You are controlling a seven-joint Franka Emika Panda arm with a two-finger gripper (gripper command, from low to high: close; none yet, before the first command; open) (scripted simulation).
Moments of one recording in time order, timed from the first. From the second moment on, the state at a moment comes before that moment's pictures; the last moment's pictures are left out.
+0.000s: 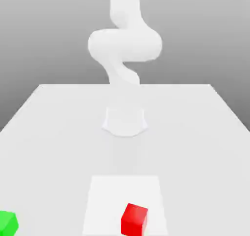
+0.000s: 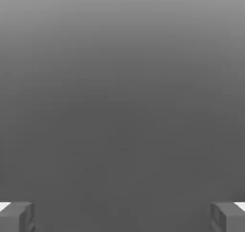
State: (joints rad) arm -0.02 -0.71 0.02 -2.31 -0.01 2.33 0.84
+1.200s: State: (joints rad) arm -0.07 0.40 0.10 -2.43 -0.12 2.82 1.28
